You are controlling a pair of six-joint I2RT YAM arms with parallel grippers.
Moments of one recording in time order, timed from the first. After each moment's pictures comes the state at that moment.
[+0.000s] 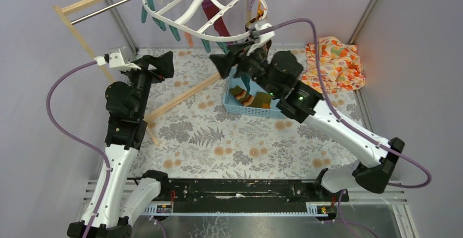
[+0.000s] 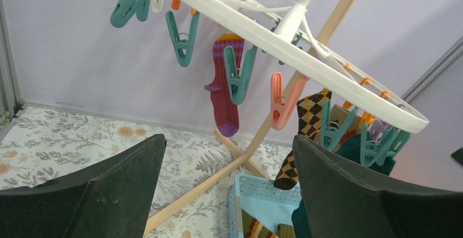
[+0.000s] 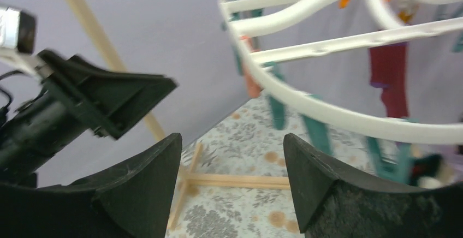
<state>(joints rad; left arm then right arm) -0.15 0.81 1.00 0.05 -0.05 -0.39 0.89 1.36 1.51 0.04 0.12 0.20</state>
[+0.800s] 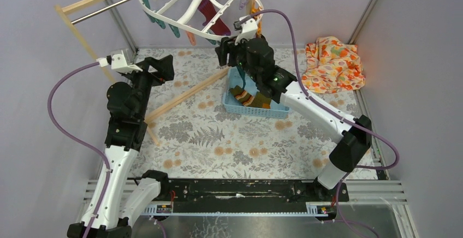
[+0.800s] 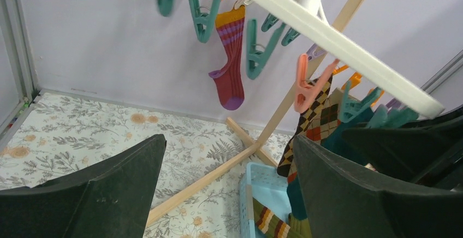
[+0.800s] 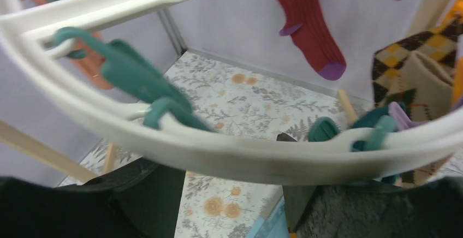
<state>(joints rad) -0.15 0.80 0.99 -0.01 -0.08 -0.36 0.80 1.67 1.64 -0.02 0.22 0.18</state>
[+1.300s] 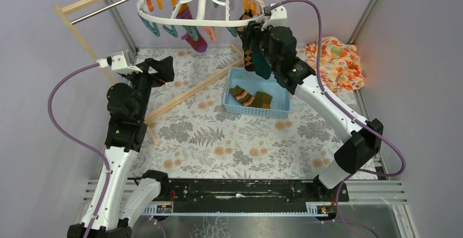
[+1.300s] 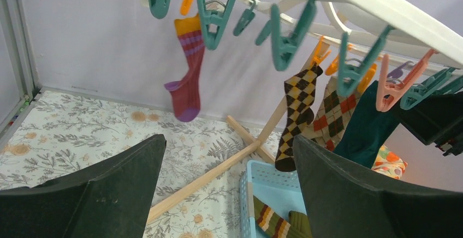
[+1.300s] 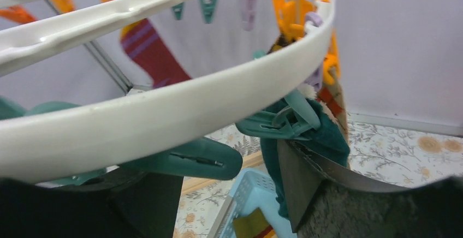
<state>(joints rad) -0.15 0.79 0.98 -0.02 -0.07 -0.36 0.63 1.61 1.62 -0.02 0.27 0.20</state>
